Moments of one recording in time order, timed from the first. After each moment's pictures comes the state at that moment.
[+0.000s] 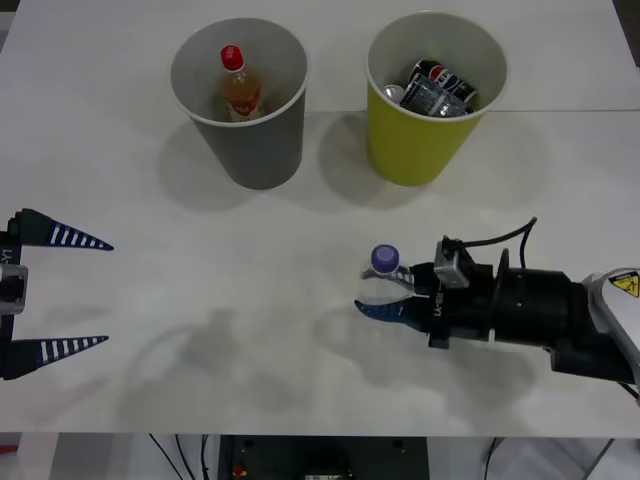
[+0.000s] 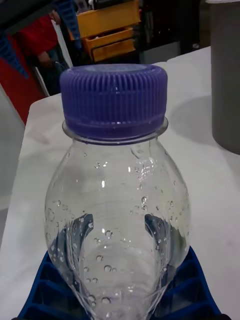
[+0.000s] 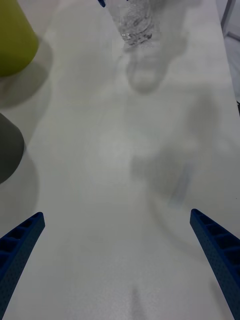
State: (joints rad) right arm -0.07 -0.51 0.15 -1.74 1.43 -1.08 -0.15; left arm 0.26 1.13 0.26 -2.01 -1.31 -1.13 -0.09
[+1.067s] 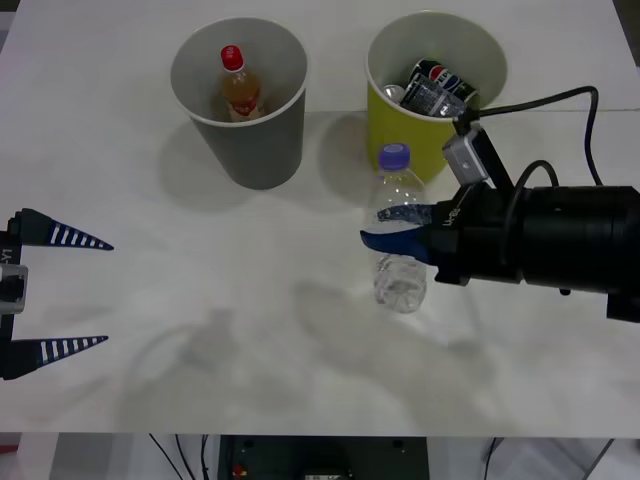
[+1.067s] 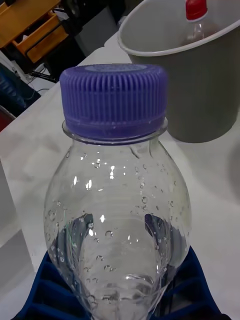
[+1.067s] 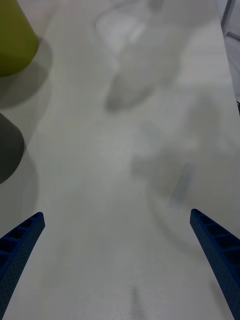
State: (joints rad) right arm -0.19 -0.76 0.15 -2.24 1.82 -1.00 -1.32; left arm 0.26 1.13 0.26 -2.01 -1.31 -1.13 -0.09
